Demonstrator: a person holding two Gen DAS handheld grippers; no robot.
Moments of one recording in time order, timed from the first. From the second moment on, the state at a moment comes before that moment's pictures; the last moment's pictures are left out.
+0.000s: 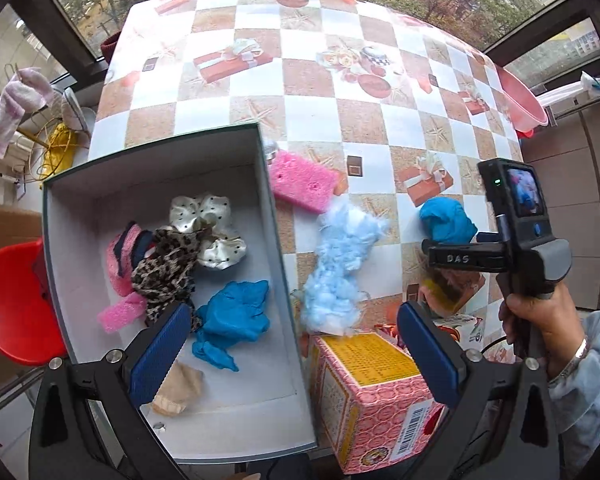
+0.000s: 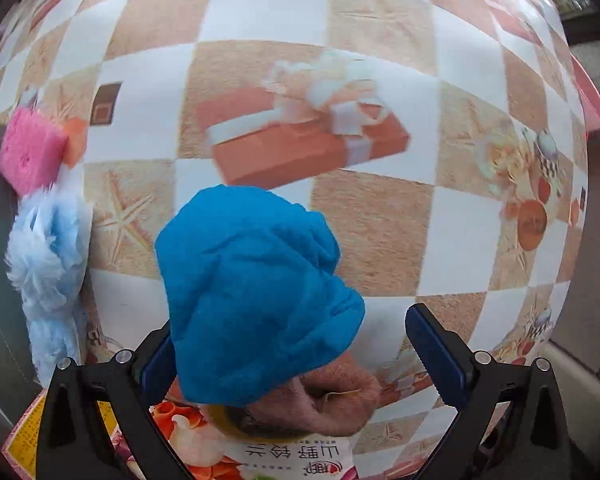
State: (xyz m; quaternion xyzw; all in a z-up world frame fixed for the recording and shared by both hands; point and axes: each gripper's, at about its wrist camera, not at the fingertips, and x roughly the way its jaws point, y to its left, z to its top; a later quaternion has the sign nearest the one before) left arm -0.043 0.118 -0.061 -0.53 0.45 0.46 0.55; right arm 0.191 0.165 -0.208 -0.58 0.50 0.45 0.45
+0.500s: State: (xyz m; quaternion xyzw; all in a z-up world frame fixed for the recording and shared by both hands) left arm 0.043 0.150 -0.079 -0.54 0.49 0.40 0.56; right arm 0.253 0.104 -0.181 -0.47 0.59 0.52 0.40
